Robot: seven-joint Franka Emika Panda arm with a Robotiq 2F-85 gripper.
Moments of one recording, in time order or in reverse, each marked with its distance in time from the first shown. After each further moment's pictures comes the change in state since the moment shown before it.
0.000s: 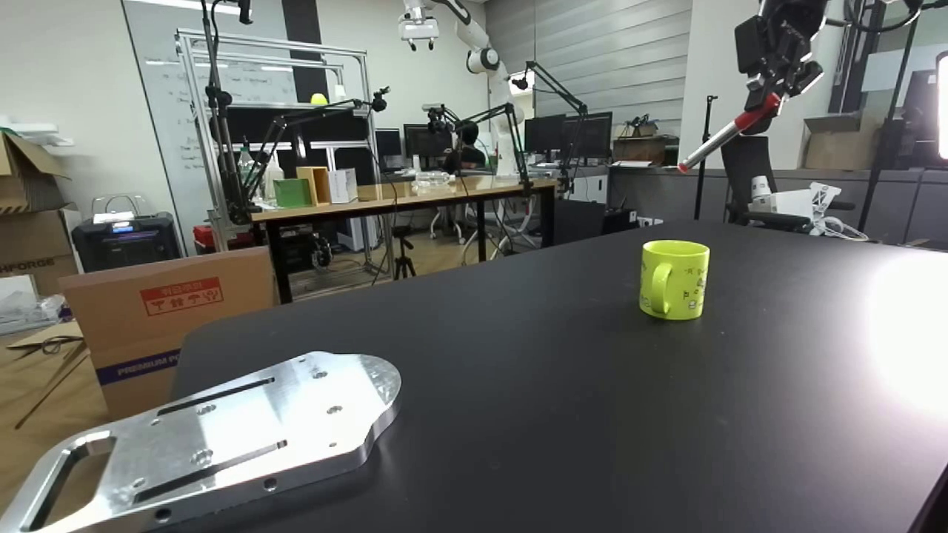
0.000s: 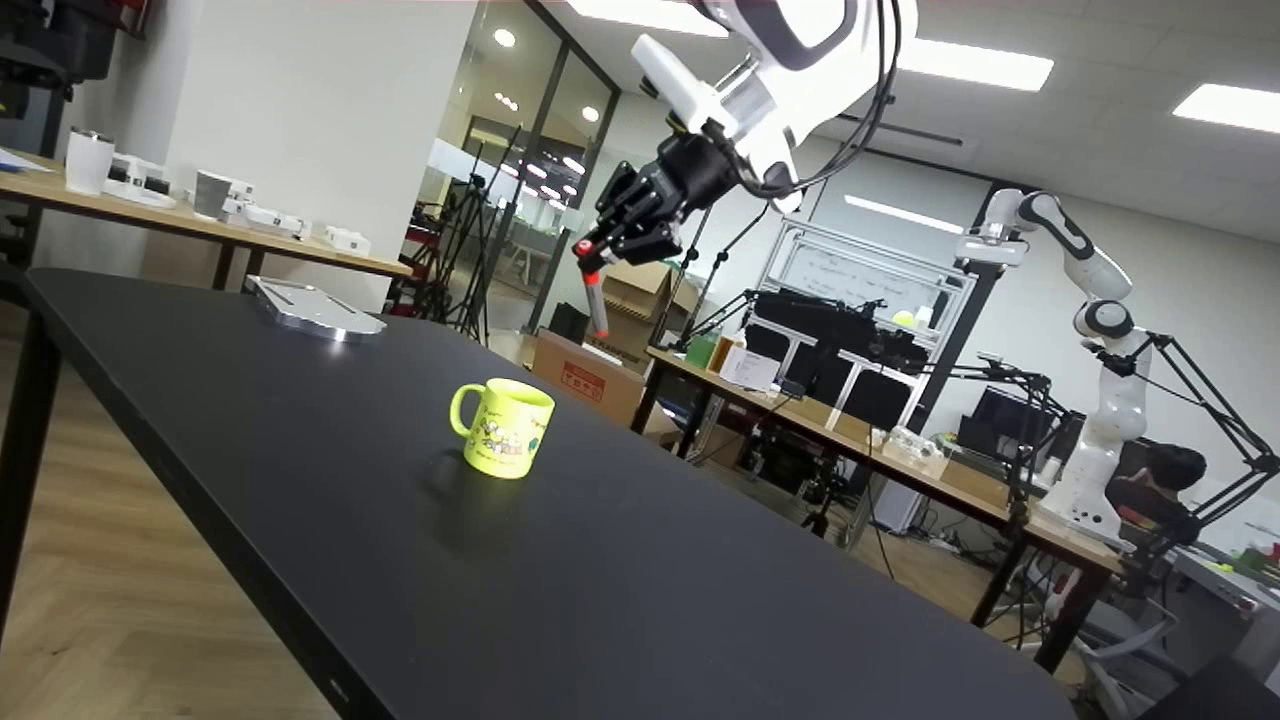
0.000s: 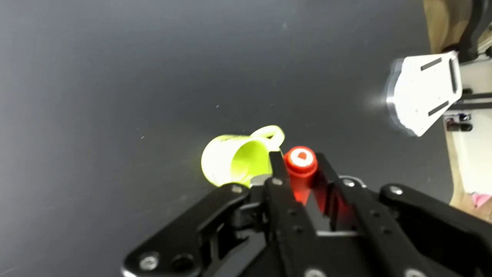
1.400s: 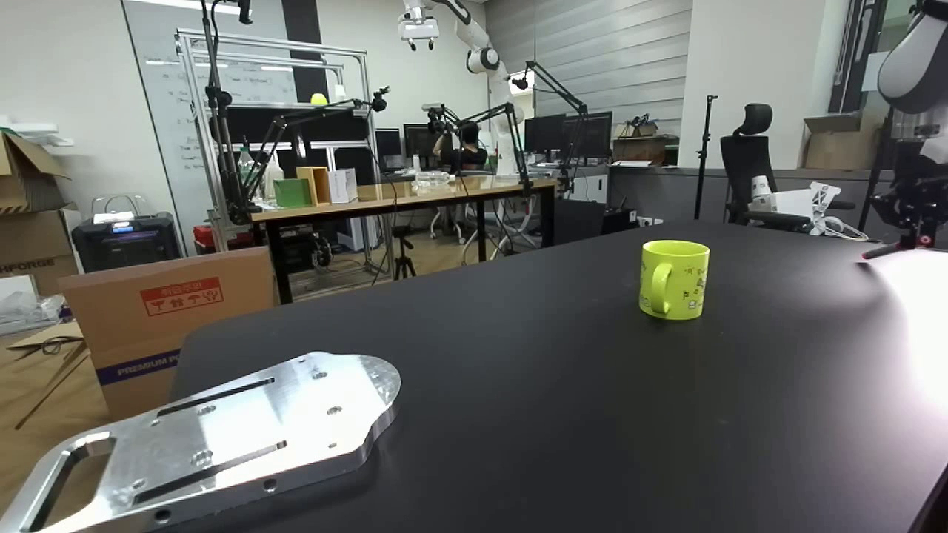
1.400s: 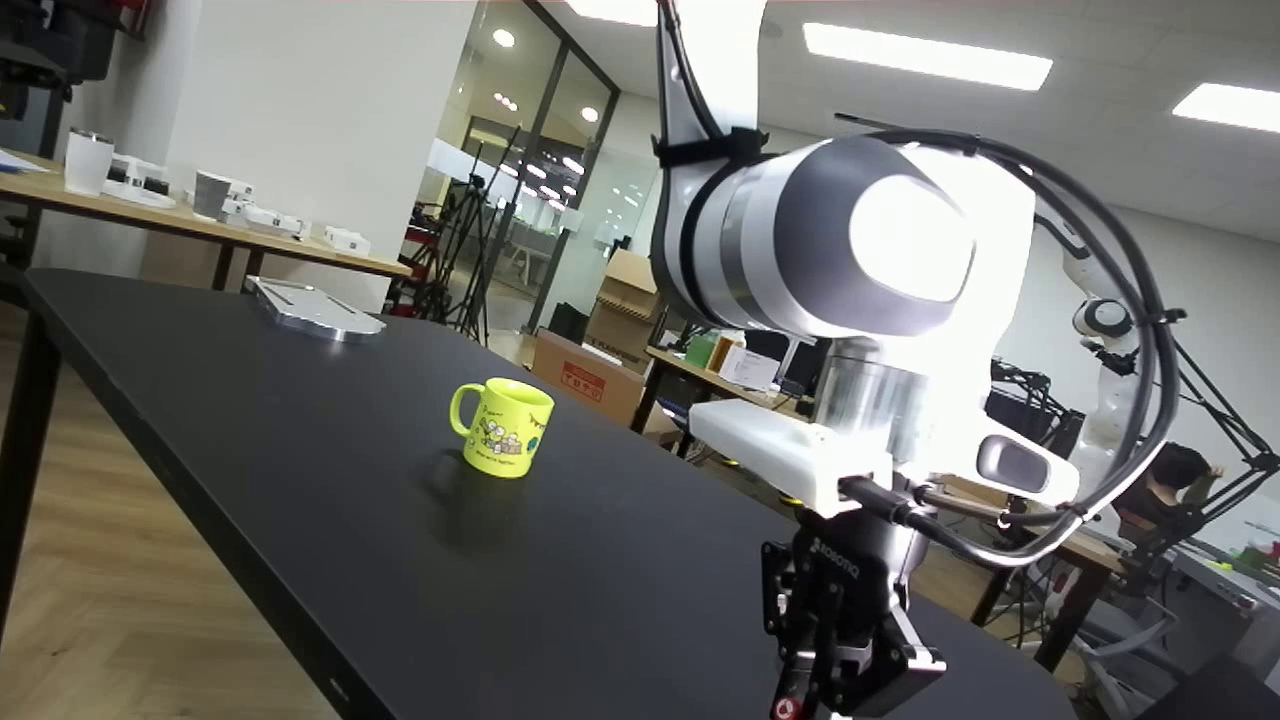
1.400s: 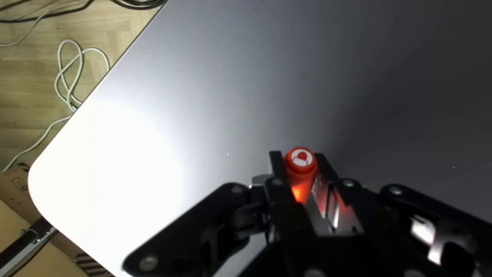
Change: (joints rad) arm -0.072 0.339 -0.291 -0.158 -0.420 0.822 0.304
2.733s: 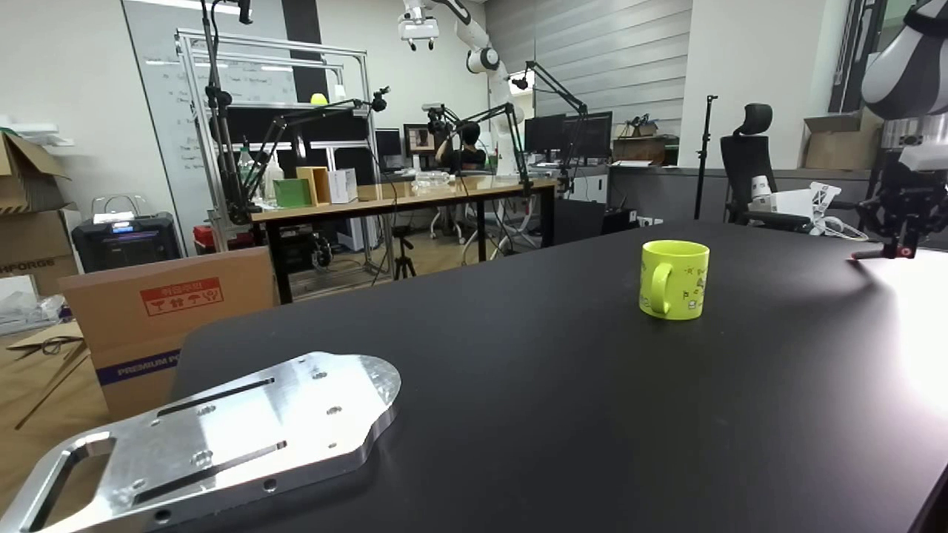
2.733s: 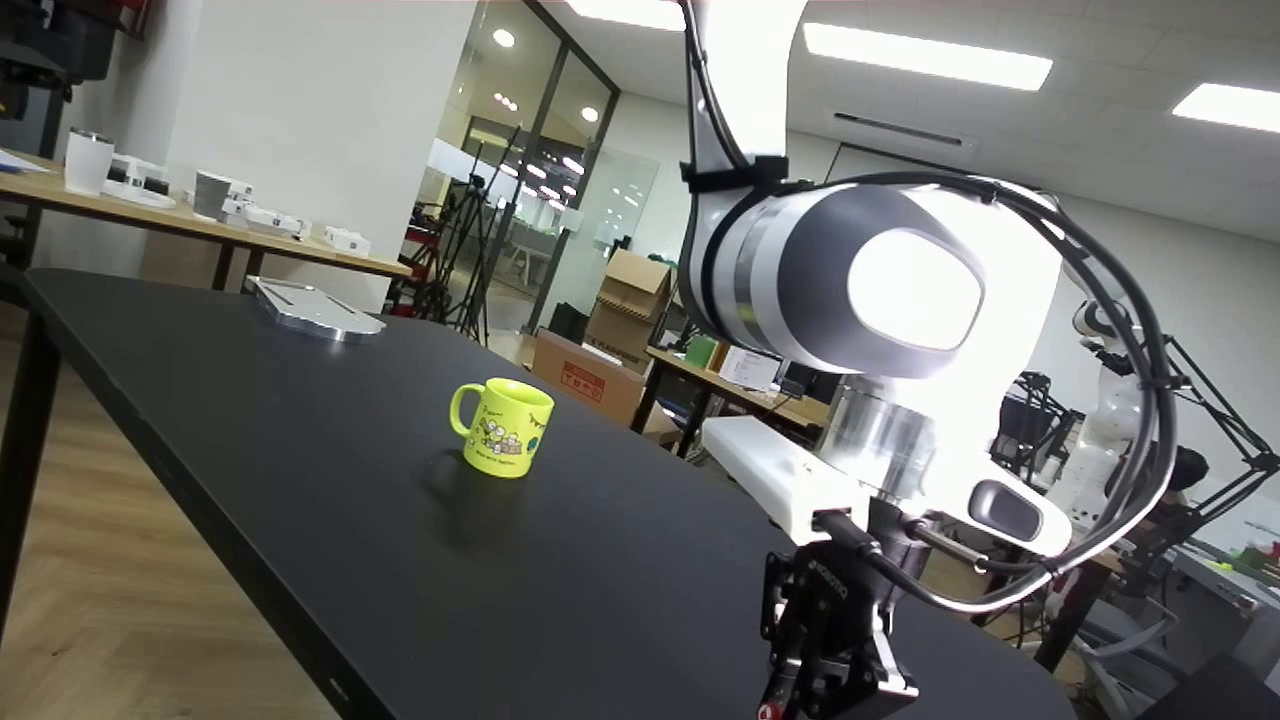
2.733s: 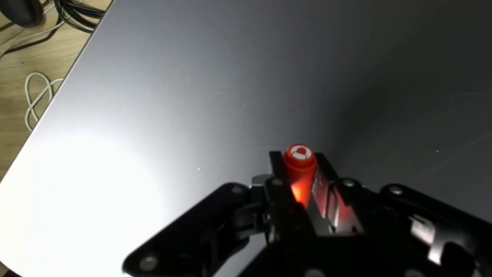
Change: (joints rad) arm -0.080 0.052 0.082 0.079 0.102 -0.047 0.011
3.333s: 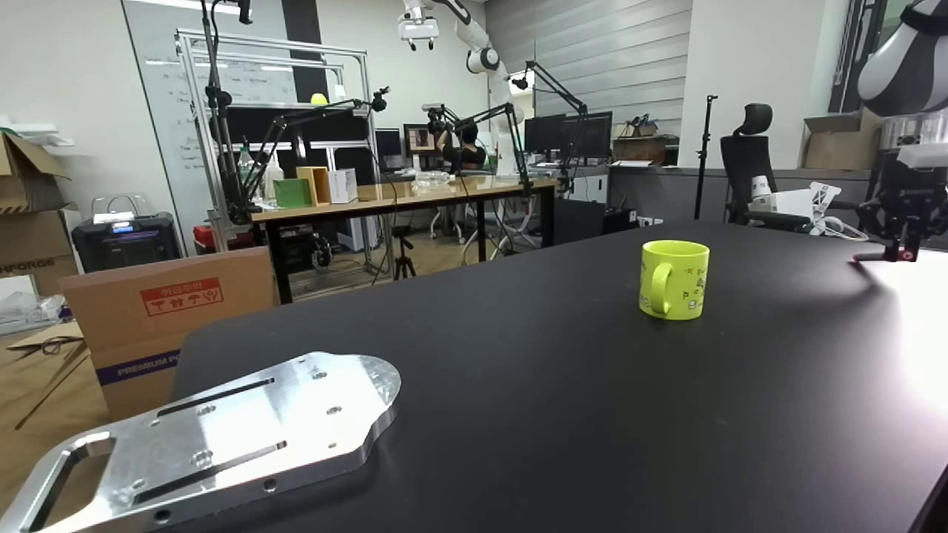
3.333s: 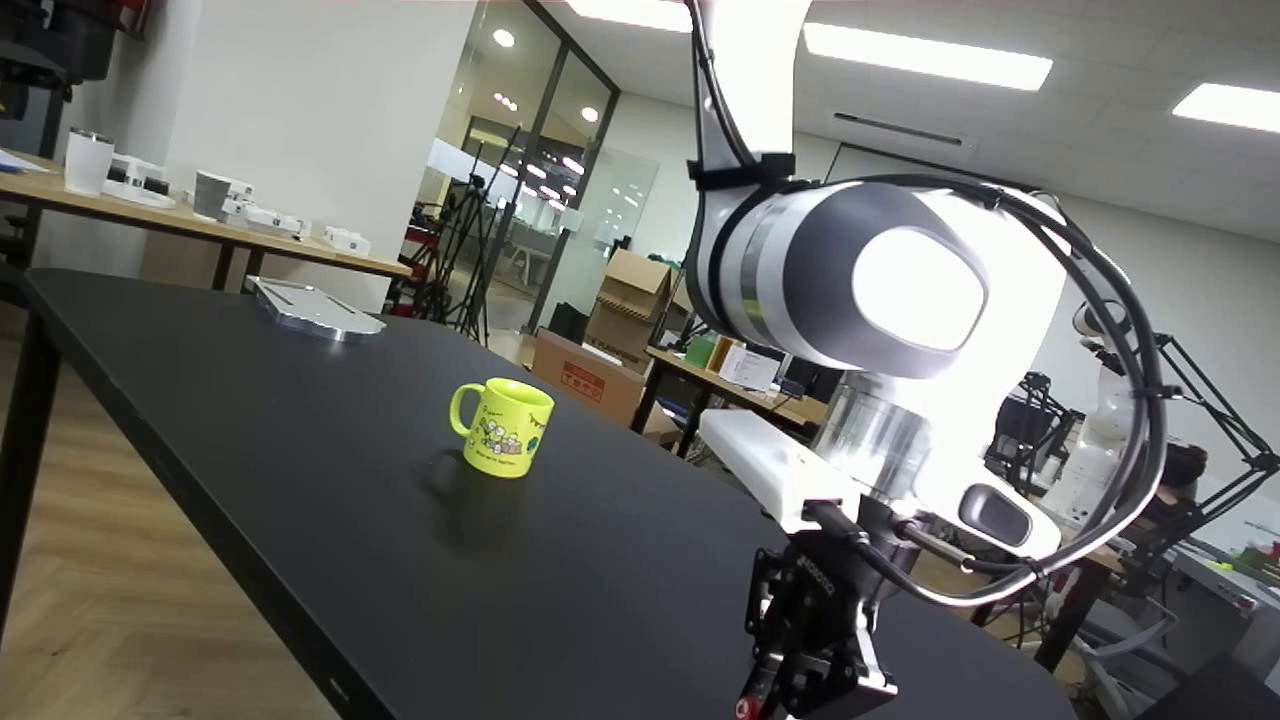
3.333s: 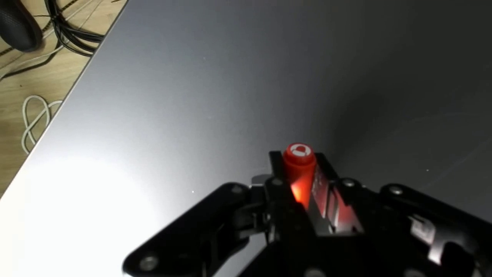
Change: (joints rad) arm -0.005 0.000 0.008 0.015 0.018 -0.076 0.000
